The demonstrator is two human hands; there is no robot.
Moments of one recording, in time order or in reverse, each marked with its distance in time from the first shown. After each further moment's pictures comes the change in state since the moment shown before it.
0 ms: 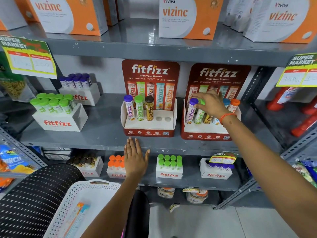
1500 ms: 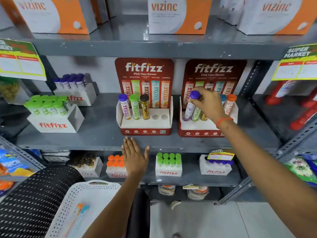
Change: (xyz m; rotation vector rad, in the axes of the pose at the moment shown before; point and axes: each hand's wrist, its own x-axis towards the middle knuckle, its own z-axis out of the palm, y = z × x) left_hand 0.003 0.015 0.002 -0.128 0.057 -0.079; right_hand -0.025 -0.007 0.000 0.222 0.303 -0.076
